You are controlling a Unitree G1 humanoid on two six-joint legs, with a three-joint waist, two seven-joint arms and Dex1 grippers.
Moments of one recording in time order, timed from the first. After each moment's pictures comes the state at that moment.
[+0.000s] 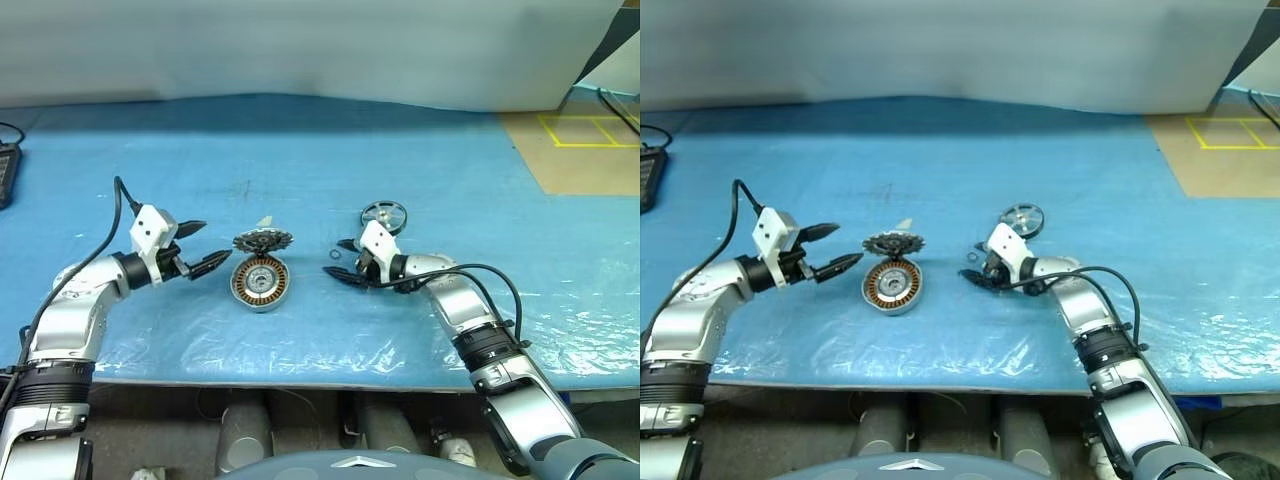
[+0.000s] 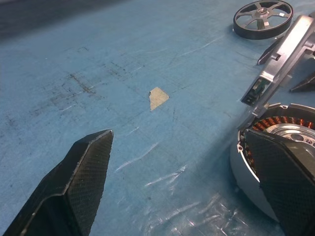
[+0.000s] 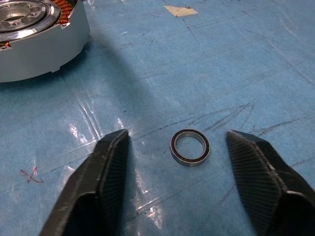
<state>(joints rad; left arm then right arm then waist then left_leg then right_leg) -0.24 0.65 0.16 0.12 -0.36 0.21 -0.97 -0.48 -0.34 0.24 0.35 0.04 0.14 0.86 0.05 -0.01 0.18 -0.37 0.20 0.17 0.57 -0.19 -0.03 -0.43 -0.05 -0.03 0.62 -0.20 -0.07</state>
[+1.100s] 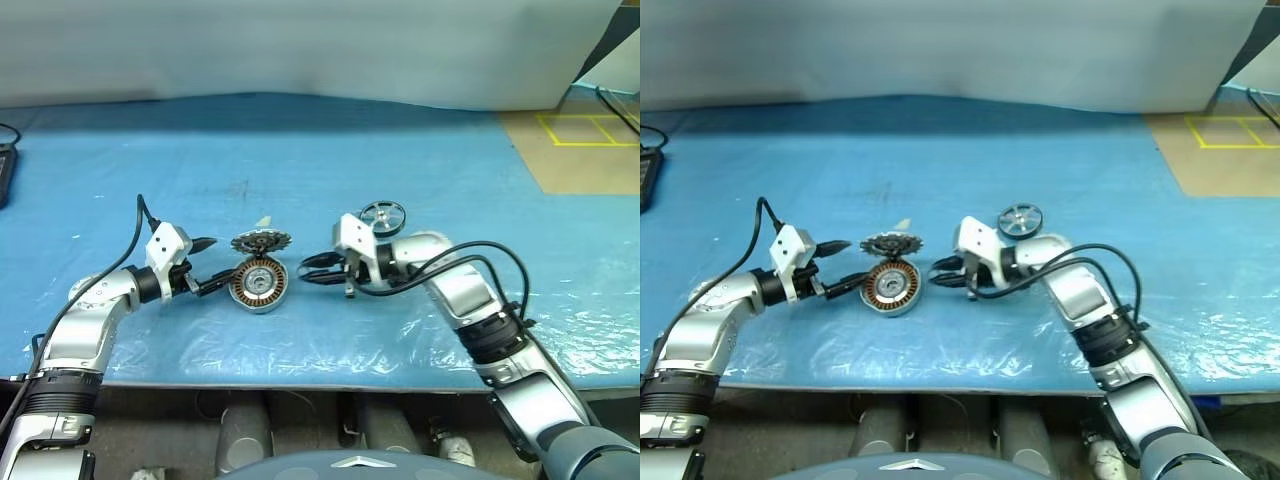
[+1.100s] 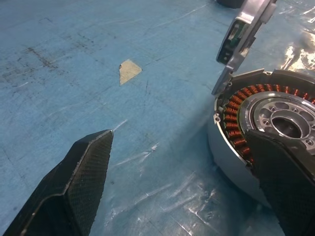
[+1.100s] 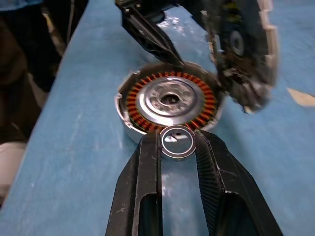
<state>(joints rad) -0.20 0.64 0.10 0.13 -0.31 0.16 -0.98 -0.57 -0.38 0.40 0.00 0.14 0.42 1.12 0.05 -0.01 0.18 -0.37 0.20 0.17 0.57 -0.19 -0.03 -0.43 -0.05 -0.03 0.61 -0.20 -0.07</state>
